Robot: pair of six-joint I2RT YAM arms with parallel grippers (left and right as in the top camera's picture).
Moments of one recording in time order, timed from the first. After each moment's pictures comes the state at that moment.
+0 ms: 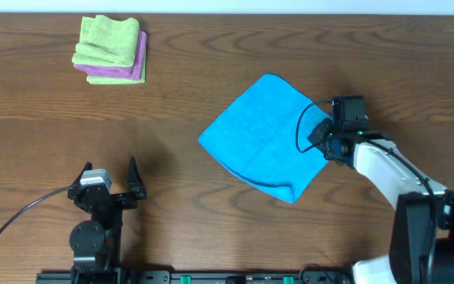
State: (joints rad) left arm 0.00 0.01 0.04 -0.14 -0.06 -0.14; right arm 0.09 1.65 0.84 -0.34 0.01 0.85
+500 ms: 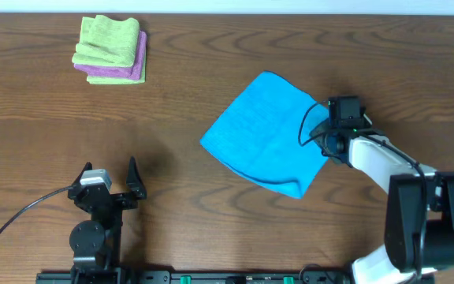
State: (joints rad) left arm 0.00 0.01 0.04 -0.14 -0.06 -0.14; right arm 0.08 1.75 0.85 -0.24 0.10 0.97
